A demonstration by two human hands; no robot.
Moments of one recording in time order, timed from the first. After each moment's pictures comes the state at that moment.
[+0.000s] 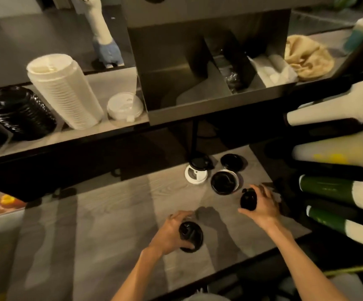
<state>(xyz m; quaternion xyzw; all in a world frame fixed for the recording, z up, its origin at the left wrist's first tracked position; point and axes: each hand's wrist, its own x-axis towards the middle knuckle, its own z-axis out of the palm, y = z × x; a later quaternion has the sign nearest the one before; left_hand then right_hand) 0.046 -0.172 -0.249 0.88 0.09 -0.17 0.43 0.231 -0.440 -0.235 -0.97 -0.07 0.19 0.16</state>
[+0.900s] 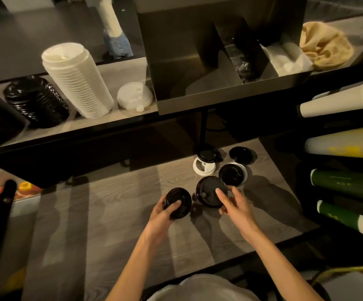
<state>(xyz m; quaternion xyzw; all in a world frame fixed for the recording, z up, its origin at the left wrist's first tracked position) 0.031 -0.159 -0.236 0.44 0.37 0.00 0.82 0.143 -0.363 -0.187 -0.74 -0.02 0.32 0.60</state>
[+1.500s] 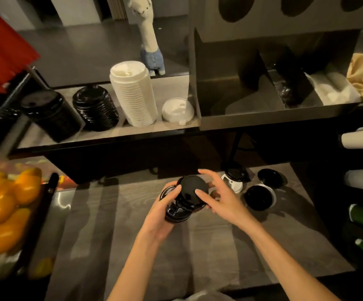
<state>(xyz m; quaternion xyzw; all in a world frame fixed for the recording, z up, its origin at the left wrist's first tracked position) 0.014 -0.113 -0.128 0.39 0.31 0.08 0.86 0.147 -0.261 -0.125 -0.76 -0.30 0.31 0.49</state>
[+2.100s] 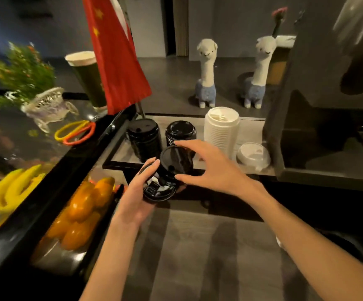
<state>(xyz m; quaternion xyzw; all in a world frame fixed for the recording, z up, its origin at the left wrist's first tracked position) -0.081 0.051 0.010 0.42 0.26 0.29 0.82 0.113 -0.039 0.041 -0.64 -0.67 0.12 0.35</state>
